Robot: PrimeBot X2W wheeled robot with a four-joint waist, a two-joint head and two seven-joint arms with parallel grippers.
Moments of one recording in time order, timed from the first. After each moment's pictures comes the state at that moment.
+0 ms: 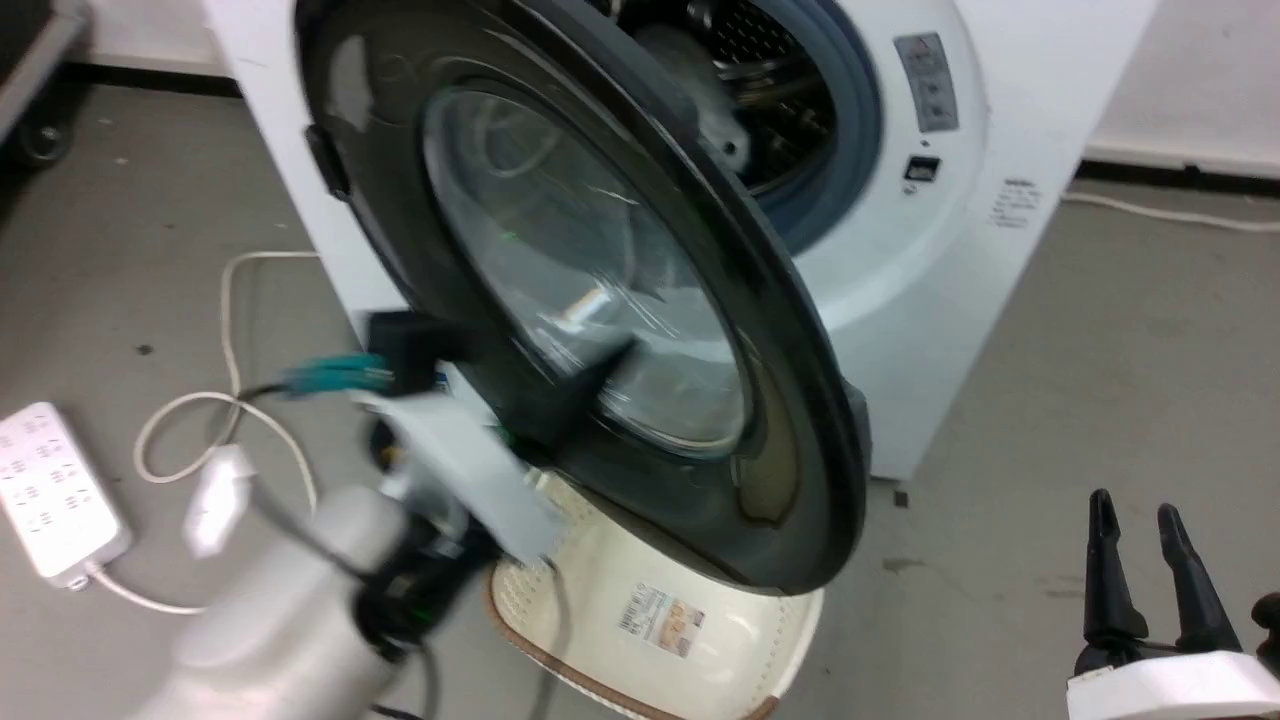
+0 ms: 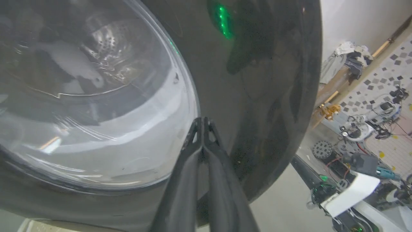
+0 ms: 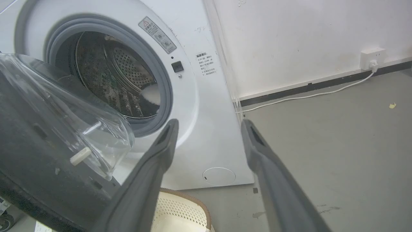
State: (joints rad) left arm -0.61 0.44 -0.78 0.14 -1.16 -0.13 0.00; right arm 0.00 -0.05 -0.15 0.15 0.38 0.13 -0.26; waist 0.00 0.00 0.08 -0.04
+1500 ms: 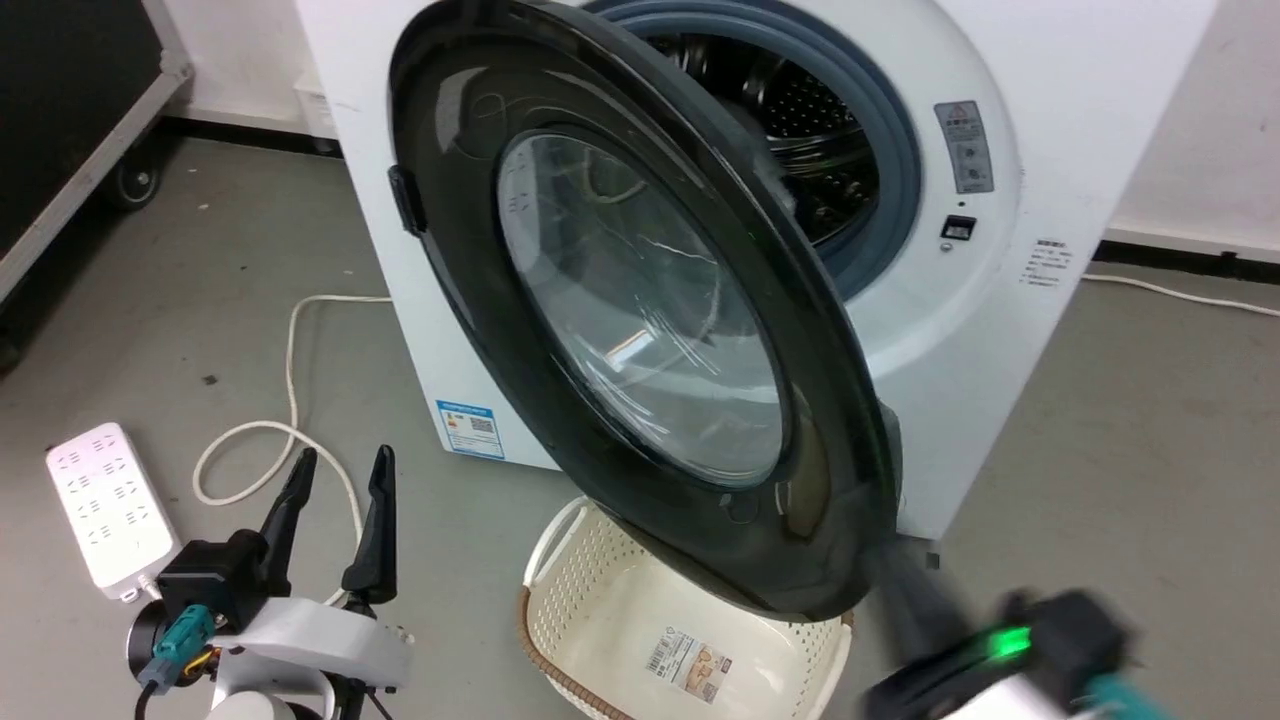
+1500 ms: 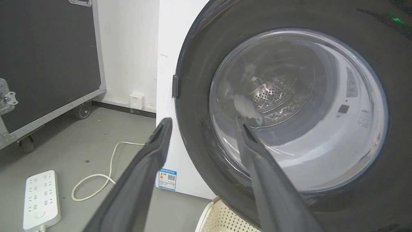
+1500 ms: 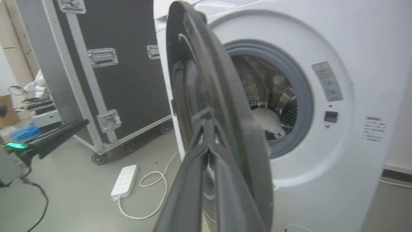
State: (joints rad) left arm -0.12 0.28 -0.17 0.16 -0.45 0.03 -0.26; right arm 0.04 -0.05 0.23 -0.13 0.20 0.13 -0.19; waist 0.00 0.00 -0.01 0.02
